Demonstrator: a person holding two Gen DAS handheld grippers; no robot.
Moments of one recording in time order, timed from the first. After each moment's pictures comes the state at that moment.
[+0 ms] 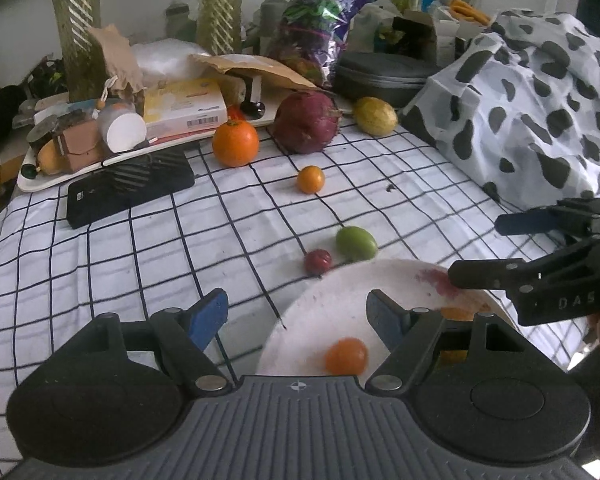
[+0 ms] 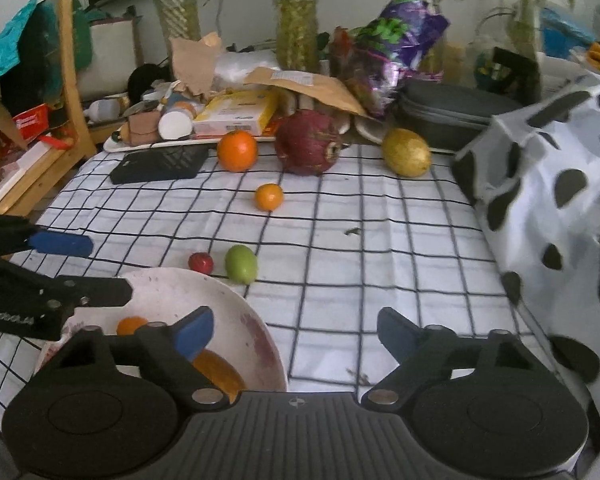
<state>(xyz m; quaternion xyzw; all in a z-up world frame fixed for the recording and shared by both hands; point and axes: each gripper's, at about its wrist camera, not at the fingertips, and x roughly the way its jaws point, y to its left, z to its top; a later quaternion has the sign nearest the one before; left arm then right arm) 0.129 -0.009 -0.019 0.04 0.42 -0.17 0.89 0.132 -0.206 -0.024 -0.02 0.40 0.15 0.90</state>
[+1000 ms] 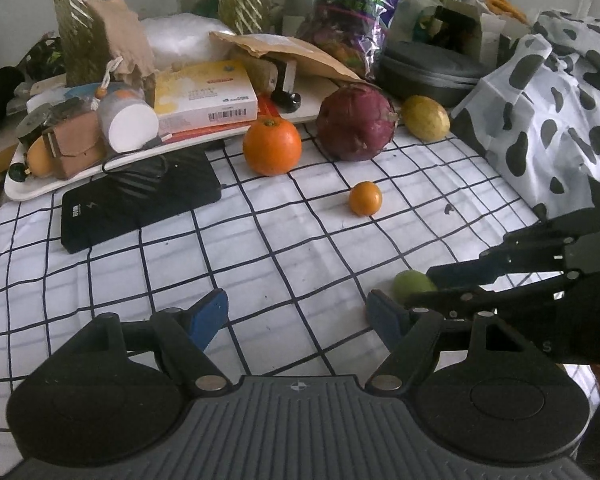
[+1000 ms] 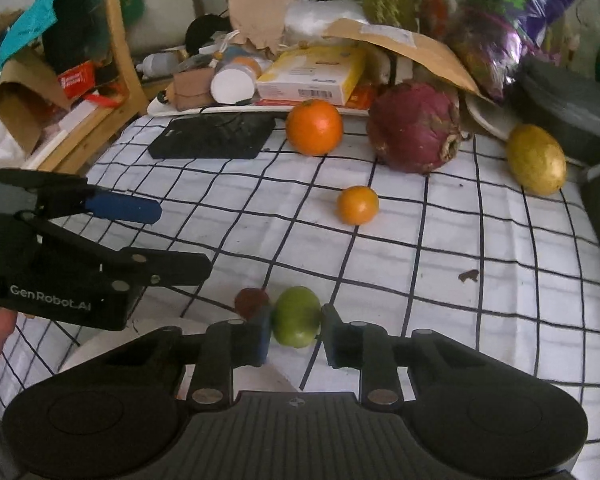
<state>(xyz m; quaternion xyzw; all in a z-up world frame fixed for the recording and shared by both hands) 0.196 0.005 -0.035 0.04 0.45 -0.16 0.88 0.214 -0.154 -0.055 -0.03 0.46 0.26 0.85</state>
